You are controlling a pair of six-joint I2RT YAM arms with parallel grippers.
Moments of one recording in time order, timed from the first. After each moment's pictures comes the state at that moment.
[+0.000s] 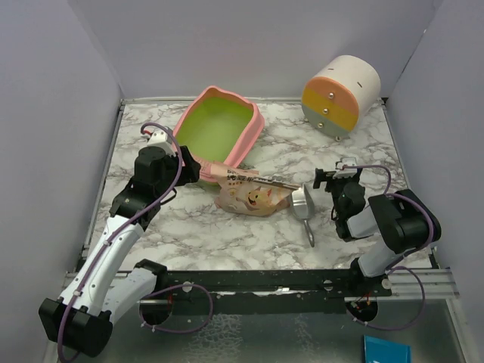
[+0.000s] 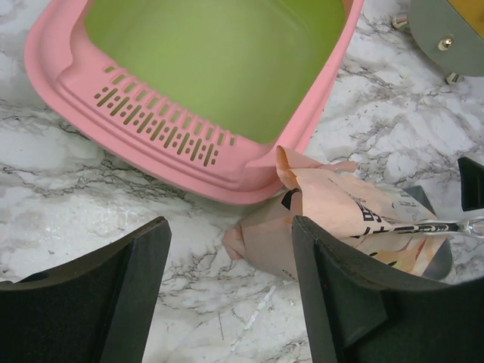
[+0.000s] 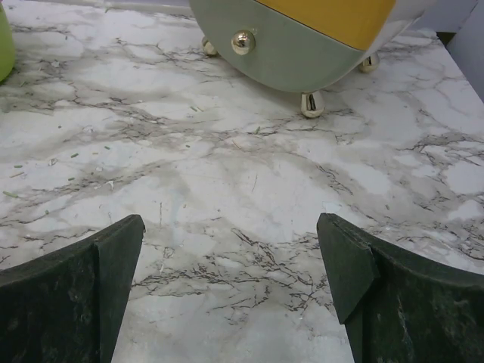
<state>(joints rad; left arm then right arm) -0.33 0.89 0.87 -0.41 -0.05 -0.43 0.21 1.63 0.21 1.39 0.19 -0.09</state>
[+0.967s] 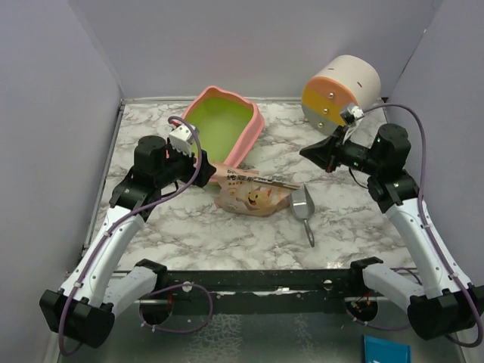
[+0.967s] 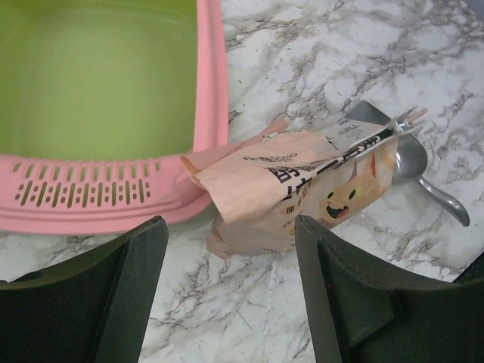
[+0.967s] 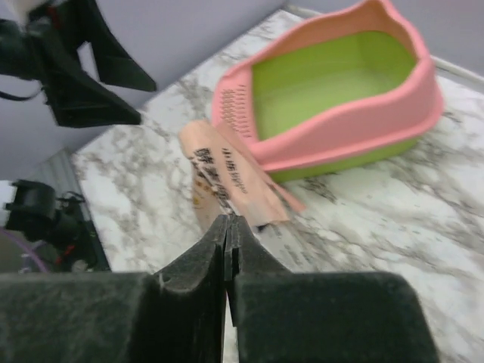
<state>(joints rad) -0.33 0.94 0.96 -0.43 0.30 -0.10 0.21 0.97 0.93 0.00 -0.84 0.24</state>
